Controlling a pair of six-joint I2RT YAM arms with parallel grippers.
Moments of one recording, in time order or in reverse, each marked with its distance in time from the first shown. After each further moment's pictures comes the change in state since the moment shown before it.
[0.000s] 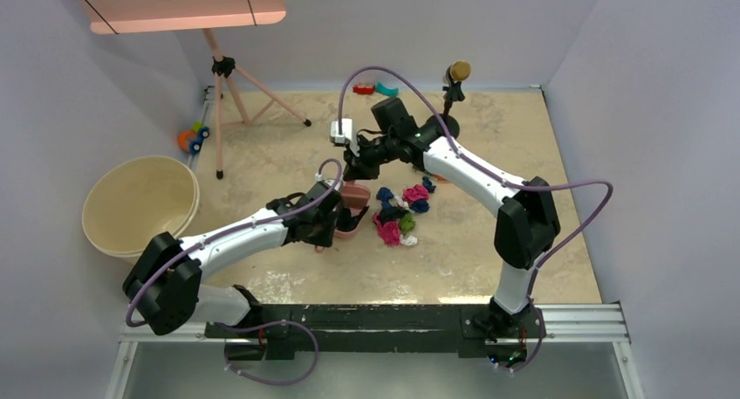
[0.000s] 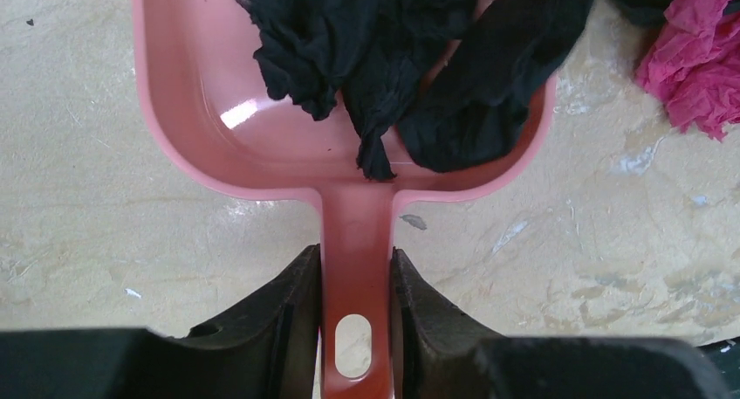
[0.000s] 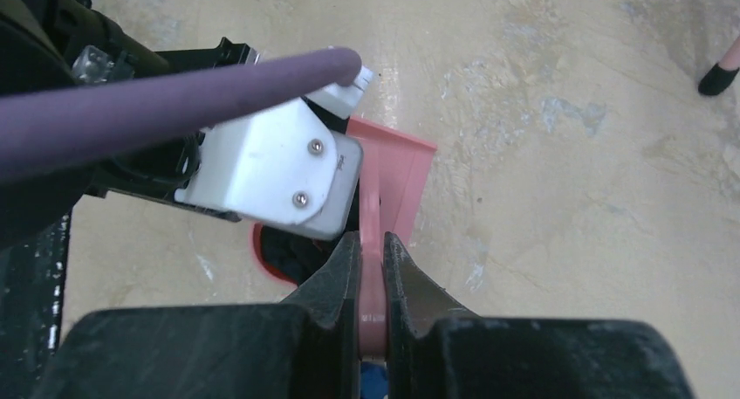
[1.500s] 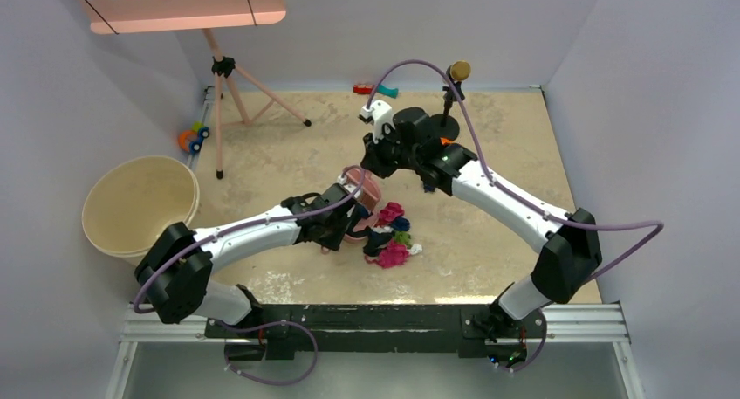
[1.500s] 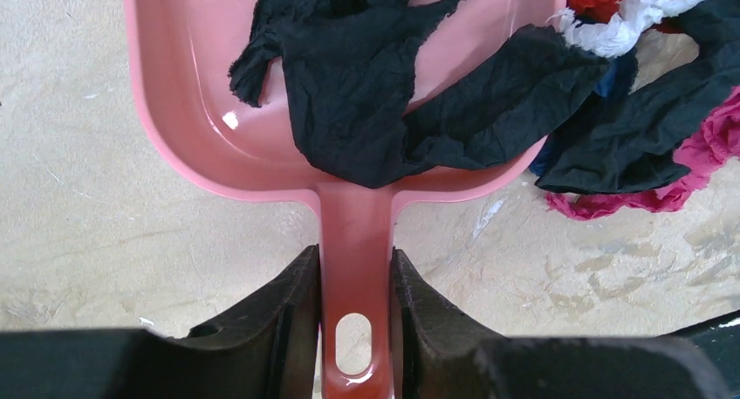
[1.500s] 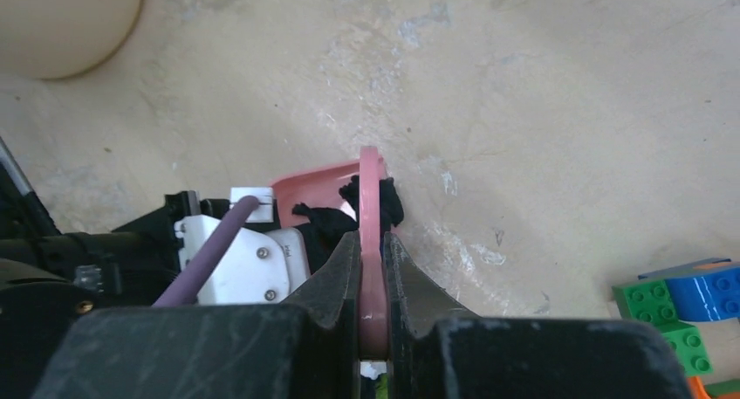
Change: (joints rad) left arm -0.091 0.081 0.069 -0.019 -0.010 0.145; right arm 0.021 -0.287 -0.258 0.187 0.500 0.622
